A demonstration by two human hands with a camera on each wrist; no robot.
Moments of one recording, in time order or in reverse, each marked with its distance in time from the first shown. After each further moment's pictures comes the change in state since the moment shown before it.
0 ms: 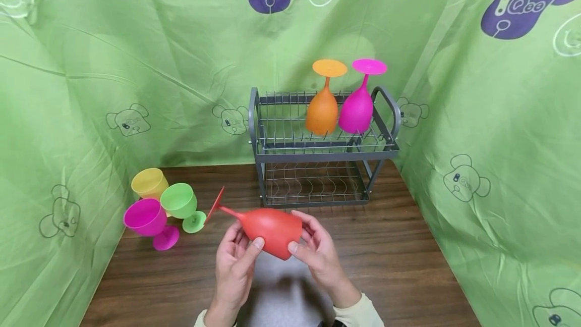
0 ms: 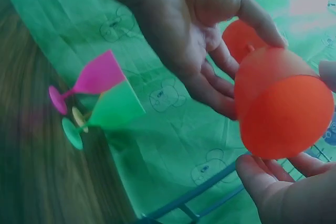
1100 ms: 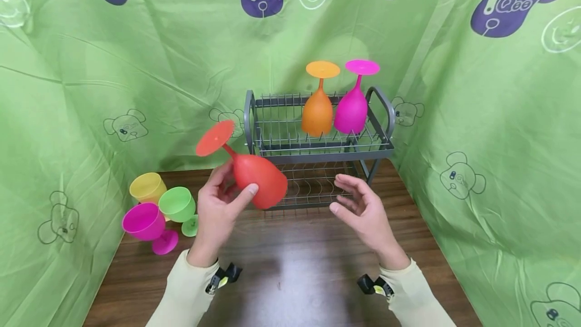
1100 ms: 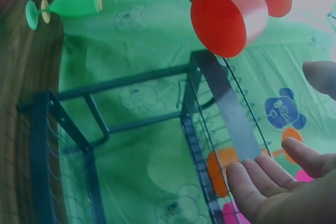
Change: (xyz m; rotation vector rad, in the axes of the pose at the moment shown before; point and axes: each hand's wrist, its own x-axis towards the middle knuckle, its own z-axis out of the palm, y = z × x) left_hand 0.094 0.068 0.026 0.447 -0.074 0.229; right_hand 0.025 -0.097 -0.076 -0.575 0.157 -0.158
